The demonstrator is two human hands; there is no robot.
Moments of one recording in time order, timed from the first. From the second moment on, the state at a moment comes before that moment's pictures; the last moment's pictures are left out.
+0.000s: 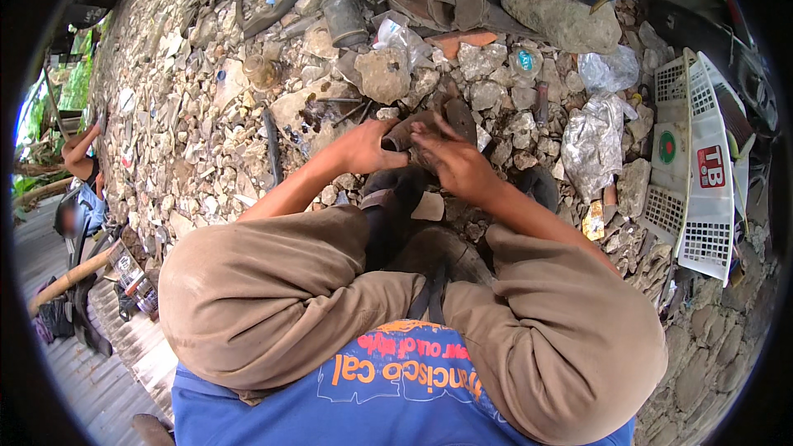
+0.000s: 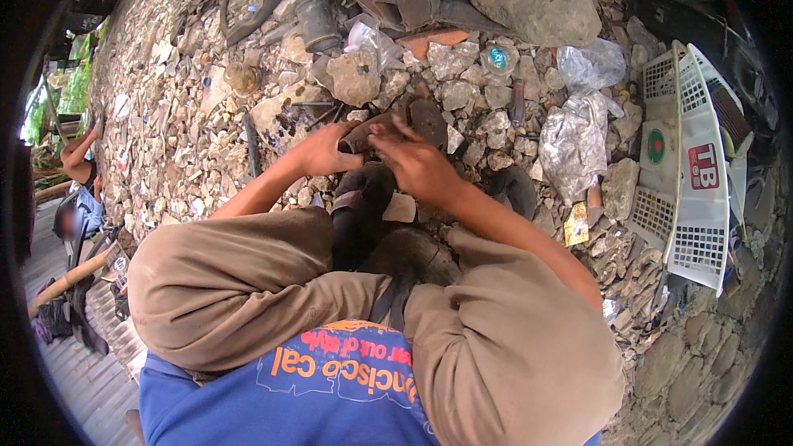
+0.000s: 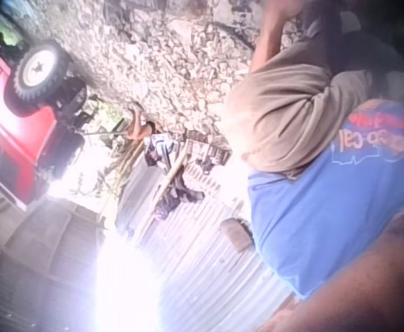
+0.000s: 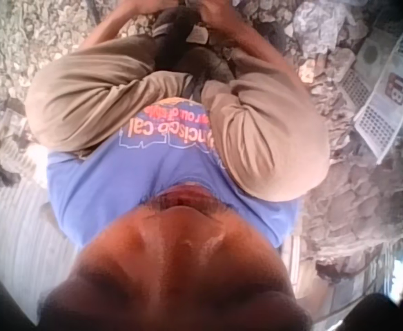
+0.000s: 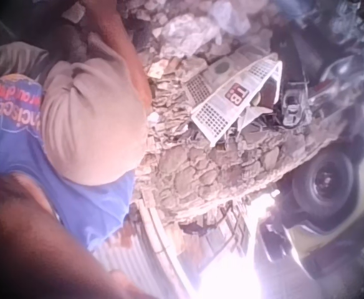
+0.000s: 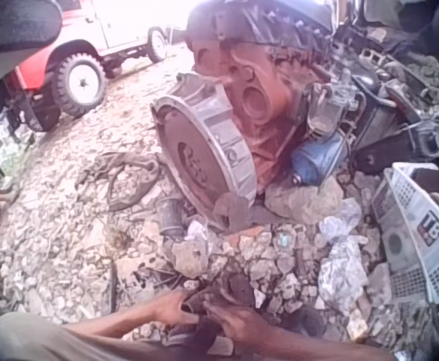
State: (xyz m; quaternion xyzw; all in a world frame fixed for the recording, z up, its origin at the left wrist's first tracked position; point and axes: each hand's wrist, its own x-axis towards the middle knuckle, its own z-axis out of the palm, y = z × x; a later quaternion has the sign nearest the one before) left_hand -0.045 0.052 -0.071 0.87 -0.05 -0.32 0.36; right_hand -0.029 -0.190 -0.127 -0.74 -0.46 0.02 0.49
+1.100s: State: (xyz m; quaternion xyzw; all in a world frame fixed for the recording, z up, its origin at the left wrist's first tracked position) left_hand -0.051 0.046 -0.073 0.88 -0.04 -0.30 0.37; right_hand -0.054 -0.210 -0.134 -0.78 -0.51 0.02 0.36
